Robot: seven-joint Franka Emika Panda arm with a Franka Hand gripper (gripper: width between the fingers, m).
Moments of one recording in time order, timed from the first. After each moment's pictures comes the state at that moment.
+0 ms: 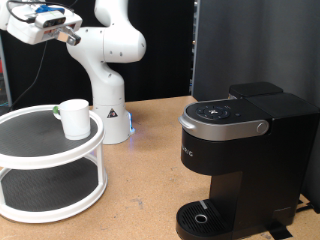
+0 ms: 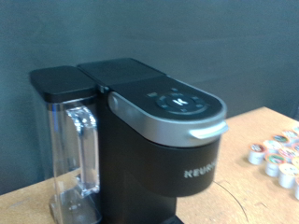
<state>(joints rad) -0.38 -0.82 -0.52 -2.71 0.73 1.76 -1.12</state>
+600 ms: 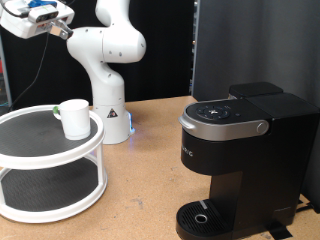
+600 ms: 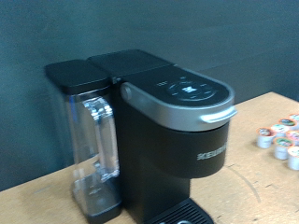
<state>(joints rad) -0.41 -0.83 -0.56 -2.65 0.63 1.64 -1.08</state>
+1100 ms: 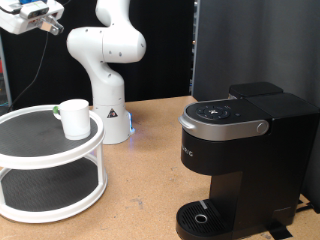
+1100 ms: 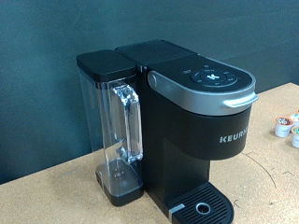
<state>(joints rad) -0.41 -0.83 -0.63 -2.59 0.54 1.55 -1.08</state>
